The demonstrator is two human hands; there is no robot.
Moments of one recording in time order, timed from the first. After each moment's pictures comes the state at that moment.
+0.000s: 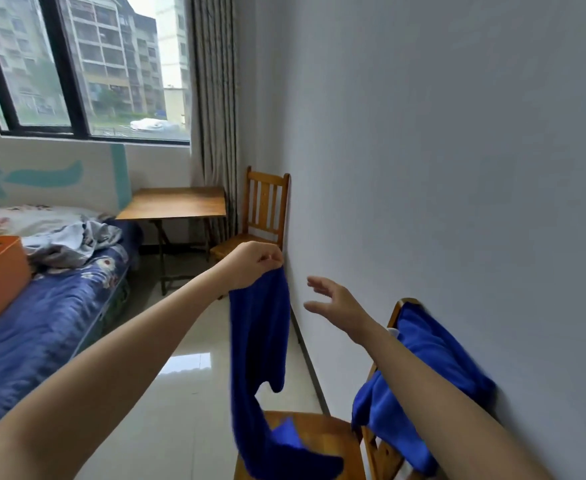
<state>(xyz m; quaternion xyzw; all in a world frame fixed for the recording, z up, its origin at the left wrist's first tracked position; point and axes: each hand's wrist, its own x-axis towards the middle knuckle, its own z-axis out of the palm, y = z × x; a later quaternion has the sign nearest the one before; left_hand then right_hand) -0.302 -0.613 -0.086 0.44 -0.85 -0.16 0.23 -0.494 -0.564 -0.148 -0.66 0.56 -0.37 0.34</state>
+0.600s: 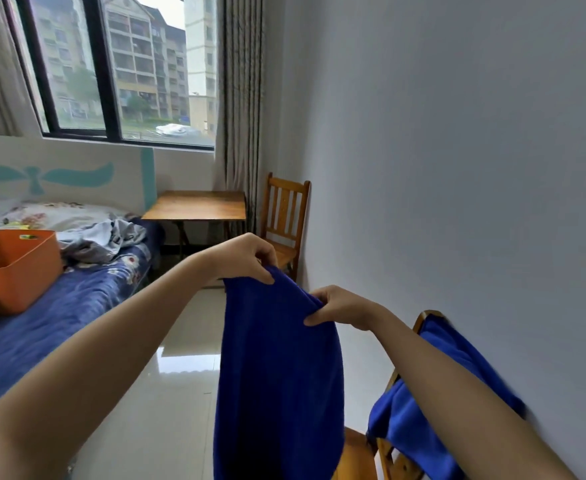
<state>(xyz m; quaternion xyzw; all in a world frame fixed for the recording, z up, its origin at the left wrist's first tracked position) -0.247 -0.595 -0.050 0.44 -0.84 -0.26 0.17 -0.469 -0.588 -0.122 -0.74 0.49 -0.16 0.44</state>
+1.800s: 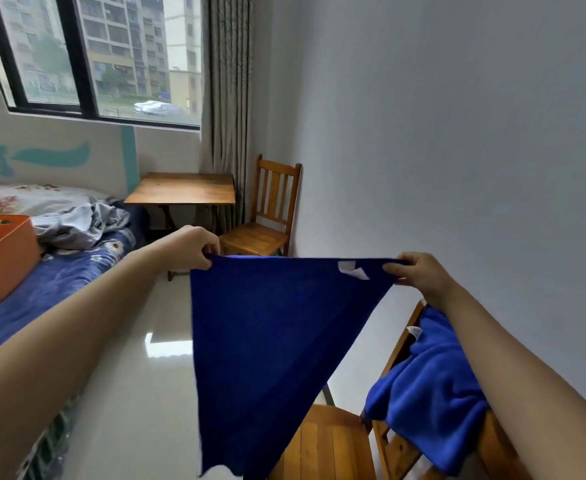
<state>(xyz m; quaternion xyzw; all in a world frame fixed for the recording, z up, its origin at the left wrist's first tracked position) -0.169 -0.656 -0.089 0.50 -0.85 -0.09 0.12 -0.563 -0.592 -0.108 -0.58 0.60 -0.45 0.32</state>
